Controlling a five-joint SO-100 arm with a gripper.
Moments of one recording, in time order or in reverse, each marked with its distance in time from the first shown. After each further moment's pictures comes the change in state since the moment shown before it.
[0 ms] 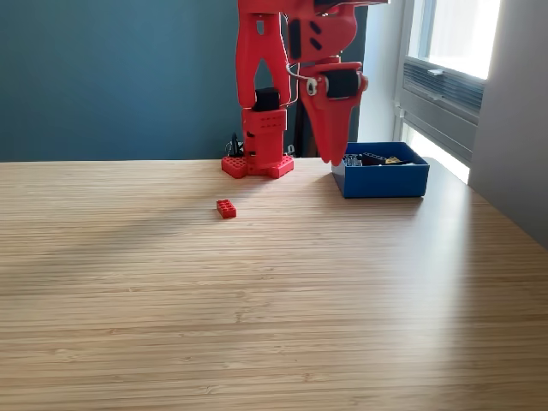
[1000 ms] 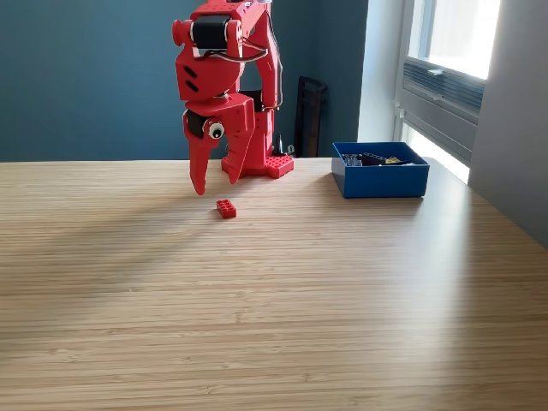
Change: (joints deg) arm 29.9 1.1 16.8 -0.1 36.7
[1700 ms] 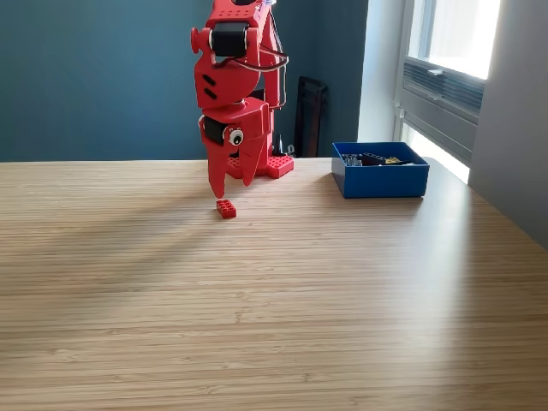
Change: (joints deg) arm -5.2 0.0 4.1 -0.5 0.4
